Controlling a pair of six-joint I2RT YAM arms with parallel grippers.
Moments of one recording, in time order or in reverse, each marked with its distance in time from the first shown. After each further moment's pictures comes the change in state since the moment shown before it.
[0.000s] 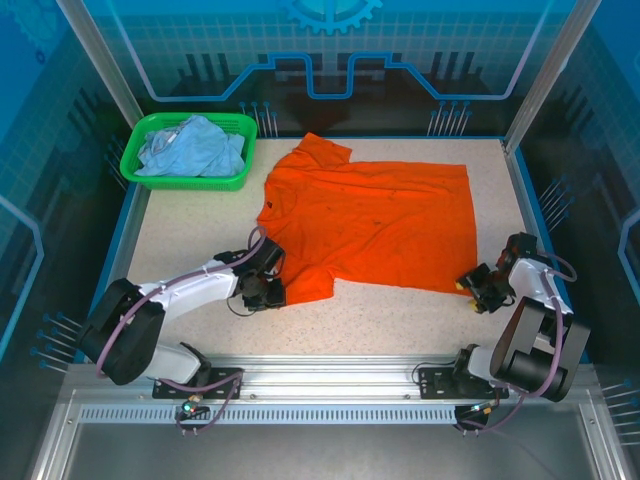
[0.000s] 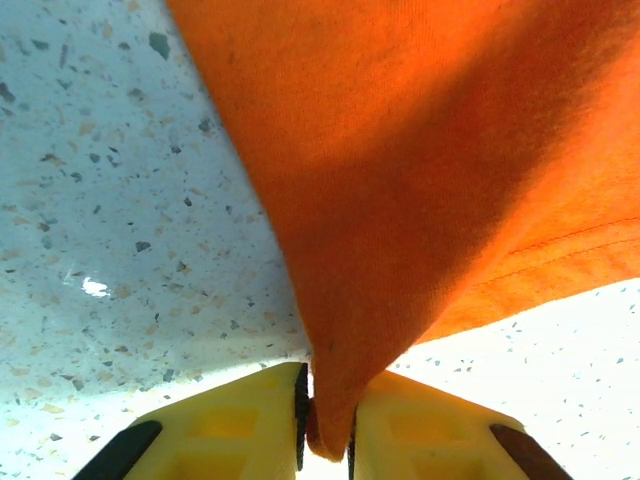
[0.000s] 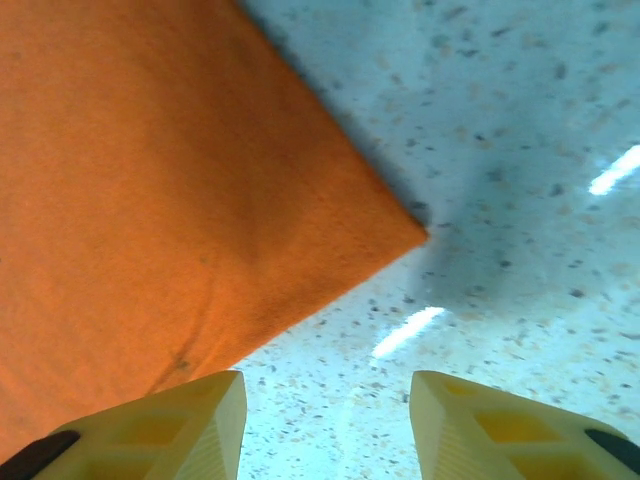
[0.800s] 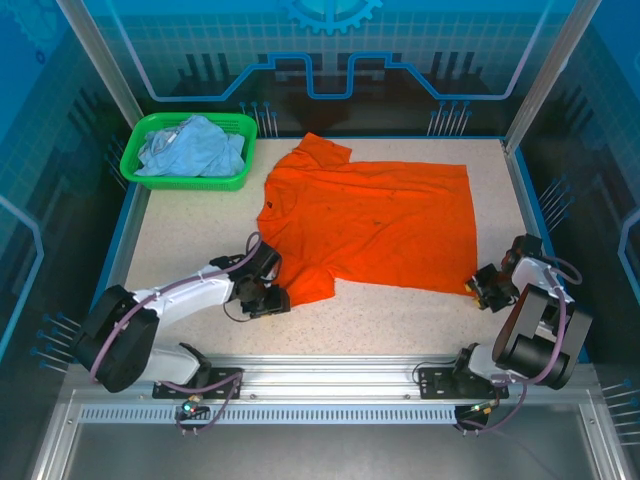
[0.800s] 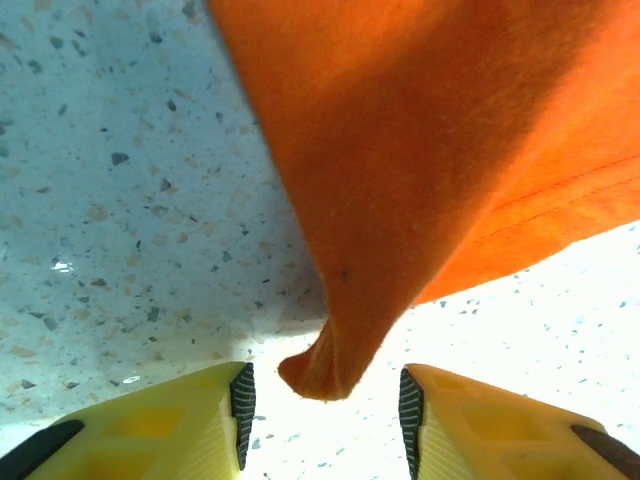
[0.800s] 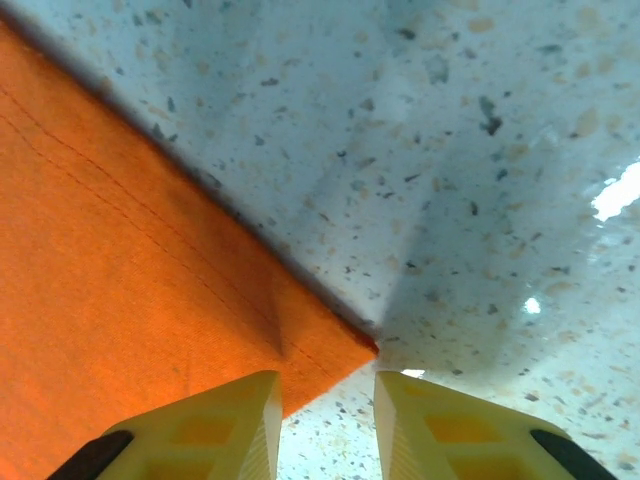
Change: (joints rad) left arm -0.002 -0.050 -0.045 -0.012 0.068 -0.011; right arm -0.056 0.073 -0.013 0.120 0.021 0.040
